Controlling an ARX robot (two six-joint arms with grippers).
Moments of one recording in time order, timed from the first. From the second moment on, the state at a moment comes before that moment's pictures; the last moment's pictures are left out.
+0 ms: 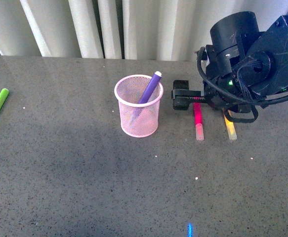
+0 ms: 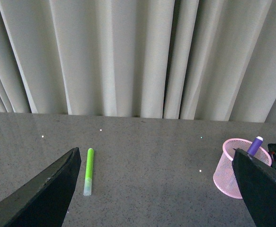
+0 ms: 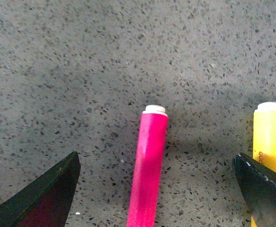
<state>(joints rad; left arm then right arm) 0.00 0.00 0.01 0.00 0.00 -0.01 0.31 2.34 1.26 0.21 0.09 0.24</state>
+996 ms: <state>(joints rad) 0.00 0.00 0.01 0.00 0.00 -0.01 0.33 2.39 1.30 0.24 0.02 0.23</state>
